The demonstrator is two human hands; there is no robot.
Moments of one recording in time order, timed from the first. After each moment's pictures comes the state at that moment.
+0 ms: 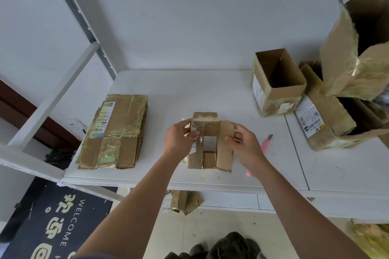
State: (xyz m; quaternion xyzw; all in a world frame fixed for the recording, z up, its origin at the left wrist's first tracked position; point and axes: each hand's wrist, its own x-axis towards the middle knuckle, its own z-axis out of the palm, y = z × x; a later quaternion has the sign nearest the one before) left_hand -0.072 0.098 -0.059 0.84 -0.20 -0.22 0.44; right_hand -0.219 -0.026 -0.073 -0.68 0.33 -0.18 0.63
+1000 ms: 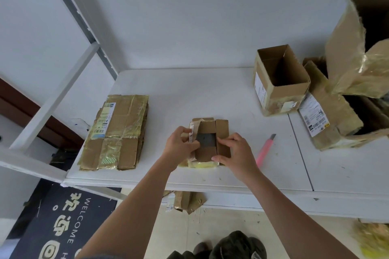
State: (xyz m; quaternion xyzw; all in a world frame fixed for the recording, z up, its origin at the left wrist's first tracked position) left_hand -0.069 0.105 -0.073 0.82 -0.13 -0.35 0.44; right_hand -0.216 -0.017 -0.111 -0.85 0.29 -0.15 0.41
